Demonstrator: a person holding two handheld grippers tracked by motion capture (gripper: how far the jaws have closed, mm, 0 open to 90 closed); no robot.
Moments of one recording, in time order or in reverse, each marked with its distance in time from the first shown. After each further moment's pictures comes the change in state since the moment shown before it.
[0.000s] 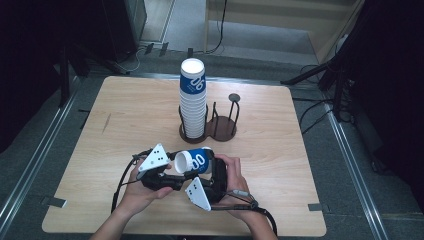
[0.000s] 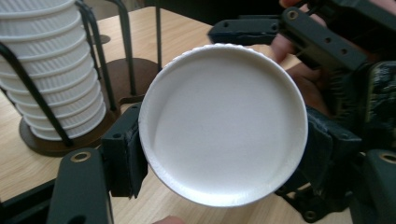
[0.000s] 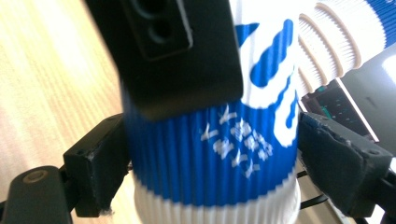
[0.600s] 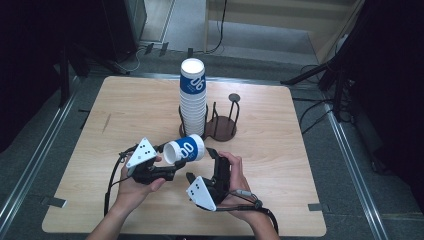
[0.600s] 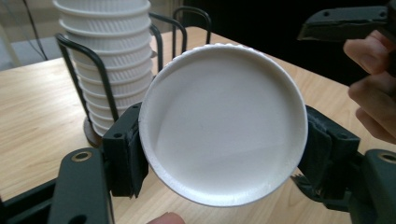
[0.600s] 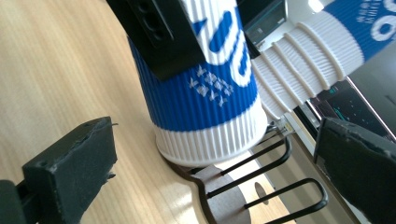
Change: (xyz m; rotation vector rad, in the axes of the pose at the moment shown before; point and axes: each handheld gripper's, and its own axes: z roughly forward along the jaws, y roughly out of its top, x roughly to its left) left arm 0.017 0.000 -0.017 -0.100 0.133 -0.053; right arm -0.017 0.014 -0.013 -0.037 0.037 0.065
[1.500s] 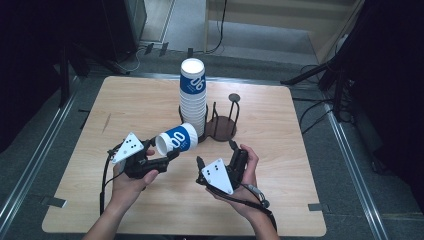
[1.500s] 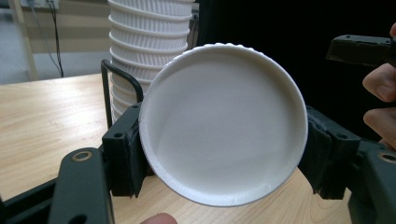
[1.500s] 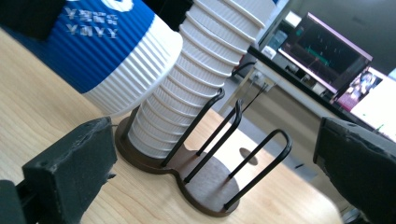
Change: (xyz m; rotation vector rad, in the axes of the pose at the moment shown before) left arm 0.015 0.003 -0.008 -0.127 0.027 -0.091; right arm -0.034 -0.002 0.000 0.080 -0.158 0.328
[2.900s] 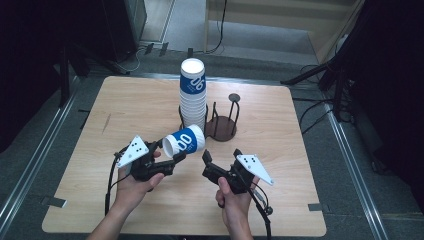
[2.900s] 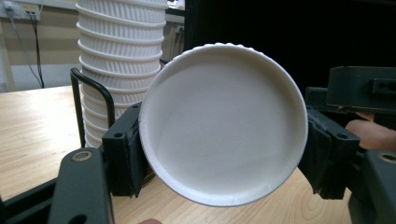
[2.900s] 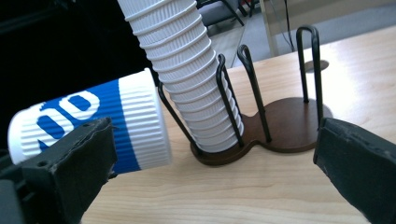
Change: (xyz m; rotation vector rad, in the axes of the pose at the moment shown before) left arm -0.010 -0.007 0.010 -0.051 -0.060 -0.008; right arm -0.022 -0.002 -0.014 0.079 0.080 0.940
